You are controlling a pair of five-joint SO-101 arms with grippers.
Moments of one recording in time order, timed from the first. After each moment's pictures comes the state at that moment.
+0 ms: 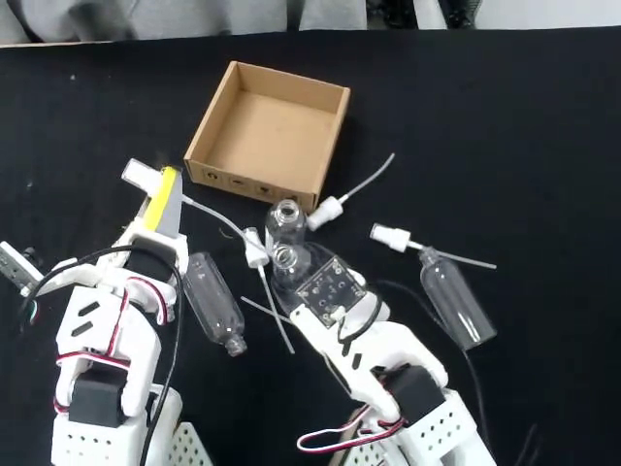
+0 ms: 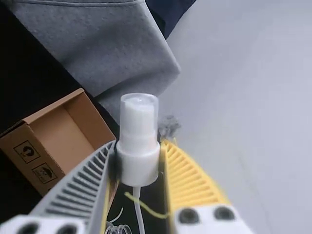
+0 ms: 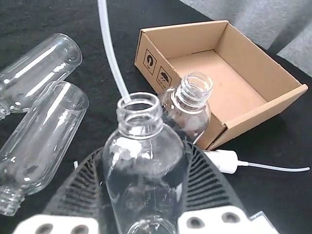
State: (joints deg) left arm 2.8 -98.9 74.9 31.9 55.3; right arm -32.5 -103.0 95.2 42.8 17.0
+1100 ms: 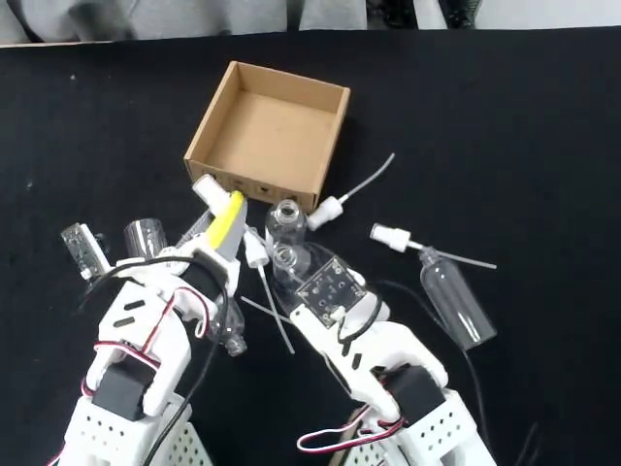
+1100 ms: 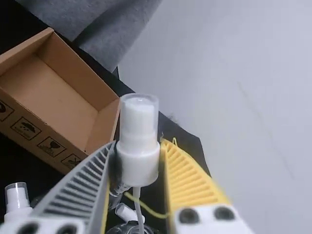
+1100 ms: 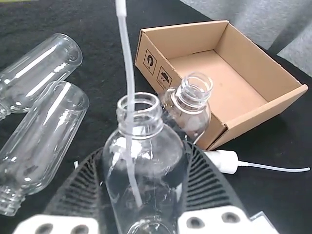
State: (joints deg) left arm 16.9 -98.9 83.2 27.0 48.0; right arm -32.5 -103.0 95.2 42.8 17.0
